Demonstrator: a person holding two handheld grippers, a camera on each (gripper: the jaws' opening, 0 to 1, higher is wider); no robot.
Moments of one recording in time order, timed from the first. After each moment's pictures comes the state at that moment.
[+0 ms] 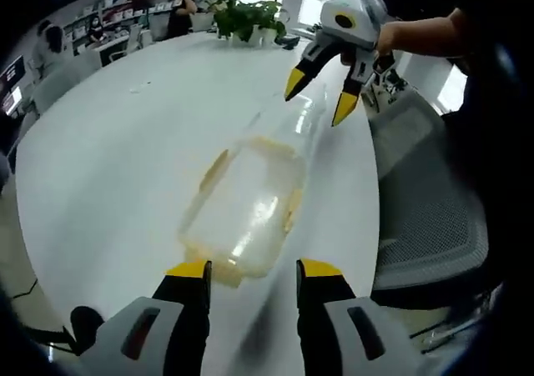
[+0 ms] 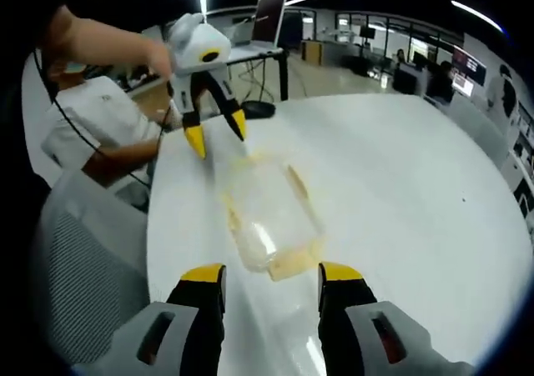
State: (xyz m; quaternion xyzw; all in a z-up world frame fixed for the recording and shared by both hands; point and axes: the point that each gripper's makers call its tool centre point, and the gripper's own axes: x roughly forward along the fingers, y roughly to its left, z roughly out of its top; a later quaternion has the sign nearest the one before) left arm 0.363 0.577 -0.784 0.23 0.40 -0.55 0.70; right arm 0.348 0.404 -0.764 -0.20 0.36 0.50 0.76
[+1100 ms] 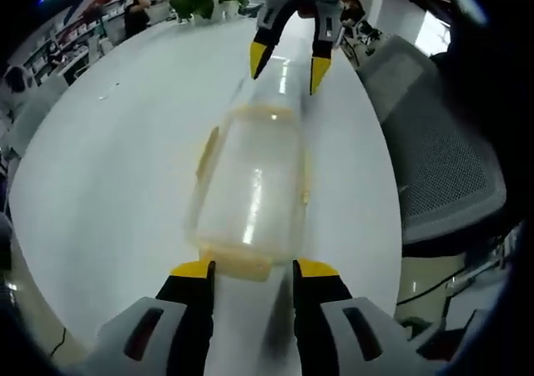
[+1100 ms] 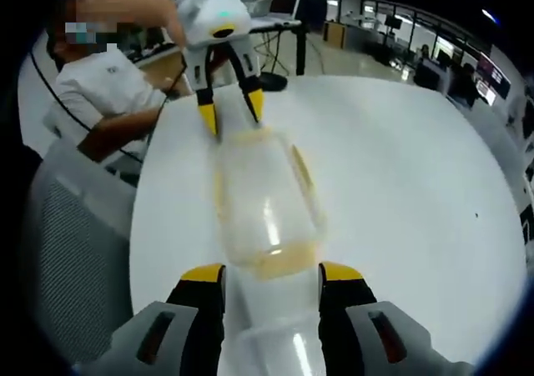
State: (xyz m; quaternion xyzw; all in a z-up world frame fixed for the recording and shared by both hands) left arm 0.374 0.582 -0.811 0.34 0.39 -0.58 0.63; right arm 0.360 0.412 -0.795 -0.27 0.39 0.52 0.71
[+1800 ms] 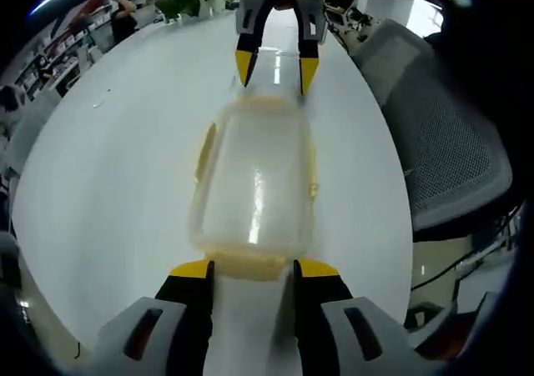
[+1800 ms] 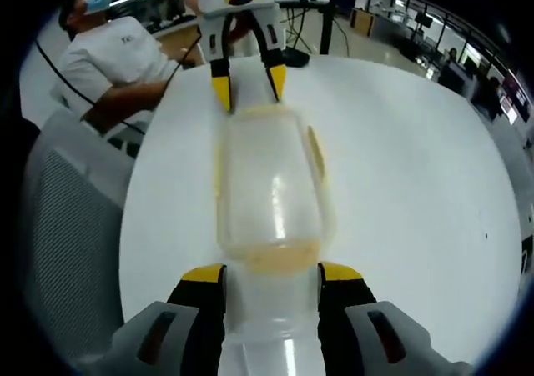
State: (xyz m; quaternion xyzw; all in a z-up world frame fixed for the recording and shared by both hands) left arm 0.381 0.581 -0.816 0.38 0.37 -0.59 0.61; right arm 0.363 0.413 -0.814 -0.32 0.41 0.55 0.66
